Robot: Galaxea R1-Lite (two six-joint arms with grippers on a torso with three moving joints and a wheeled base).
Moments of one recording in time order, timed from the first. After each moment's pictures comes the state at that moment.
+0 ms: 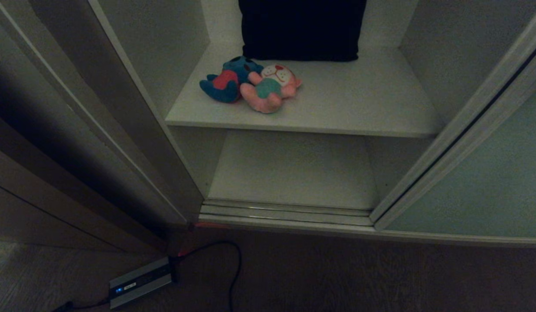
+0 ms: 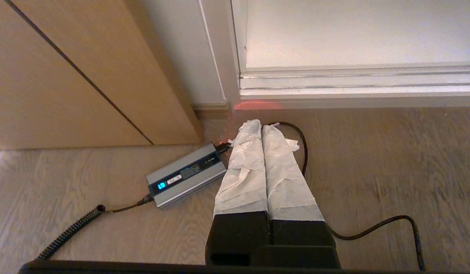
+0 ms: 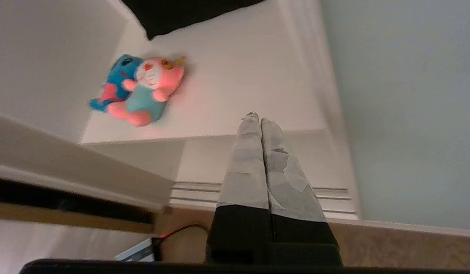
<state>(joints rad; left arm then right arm) 0.00 0.00 -0.01 0.02 -0.04 0.11 -0.33 1.22 -1.38 0.08 0.52 0.44</state>
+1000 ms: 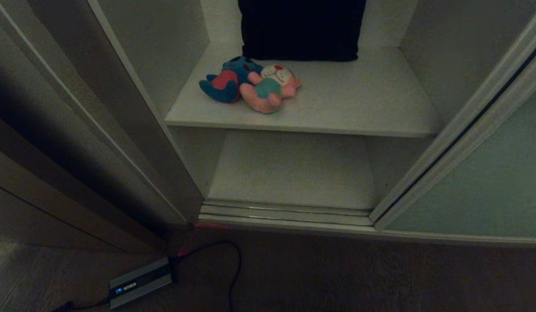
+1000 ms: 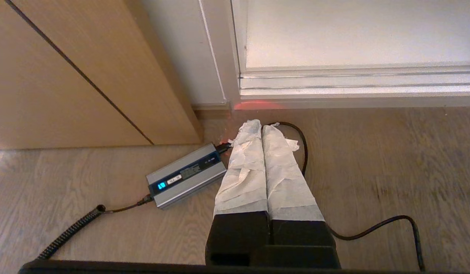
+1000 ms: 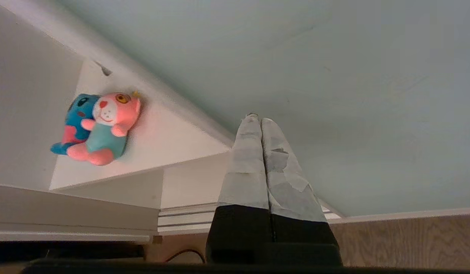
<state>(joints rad) 0.00 0.00 -0.01 0.02 -0.04 0.11 -0.47 1.31 -1.41 0.04 0.53 0.52</state>
